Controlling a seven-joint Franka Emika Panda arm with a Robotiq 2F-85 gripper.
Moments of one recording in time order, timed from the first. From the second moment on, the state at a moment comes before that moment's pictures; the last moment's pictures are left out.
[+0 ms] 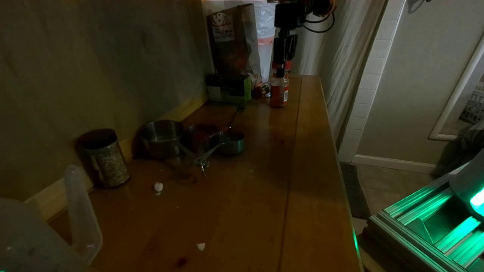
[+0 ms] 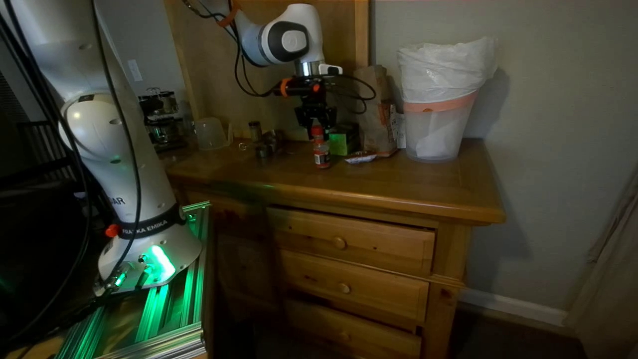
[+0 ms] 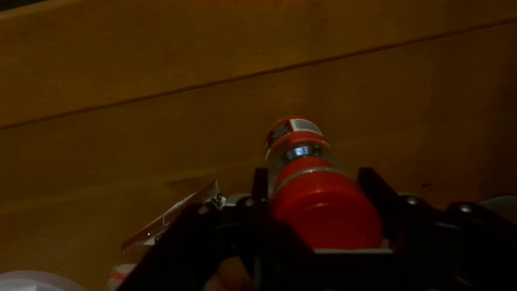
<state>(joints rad) 0.21 -0.06 0.15 -2.42 -0.04 2.41 -0.24</state>
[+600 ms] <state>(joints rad) 0.31 -0.26 0.24 -2.41 -0.01 2.18 -0.28</state>
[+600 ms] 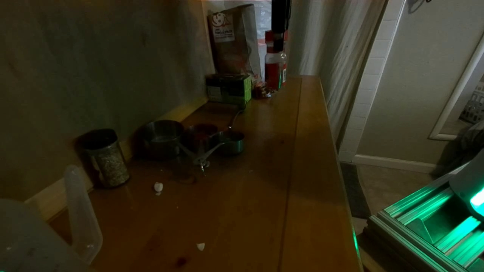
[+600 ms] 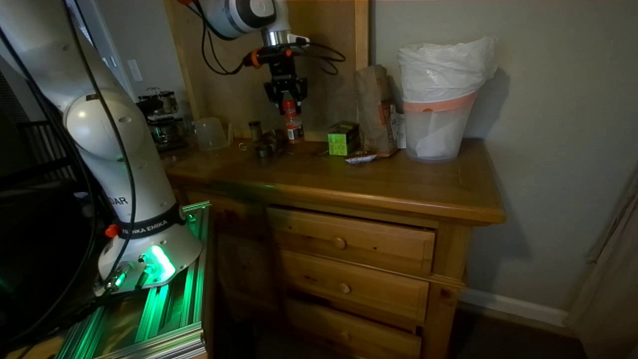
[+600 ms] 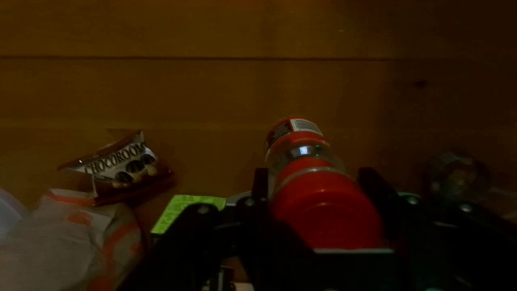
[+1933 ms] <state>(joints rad) 0.44 -0.17 0.34 -2.32 -0.06 2.25 -0.33</state>
